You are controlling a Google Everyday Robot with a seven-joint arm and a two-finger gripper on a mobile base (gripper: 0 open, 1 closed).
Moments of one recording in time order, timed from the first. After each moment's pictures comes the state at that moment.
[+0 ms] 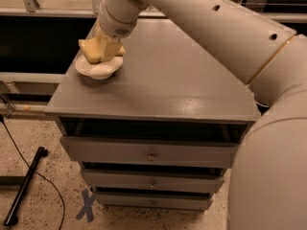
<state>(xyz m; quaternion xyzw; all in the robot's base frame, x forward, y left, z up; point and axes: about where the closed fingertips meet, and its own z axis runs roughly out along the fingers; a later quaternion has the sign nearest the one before) 0.683 0.133 0.933 -0.79 0.52 -0.03 0.34</state>
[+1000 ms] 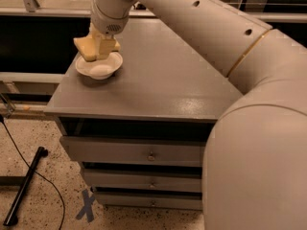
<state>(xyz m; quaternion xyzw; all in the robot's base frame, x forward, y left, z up) 0.692 0.153 0.931 -0.79 0.52 -0.04 0.31</state>
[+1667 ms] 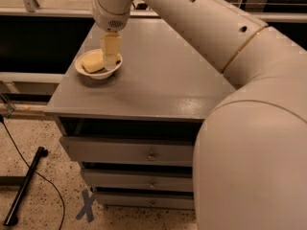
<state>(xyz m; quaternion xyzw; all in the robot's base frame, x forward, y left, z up) 0.696 0.146 0.933 -0.80 0.53 -0.04 0.29</state>
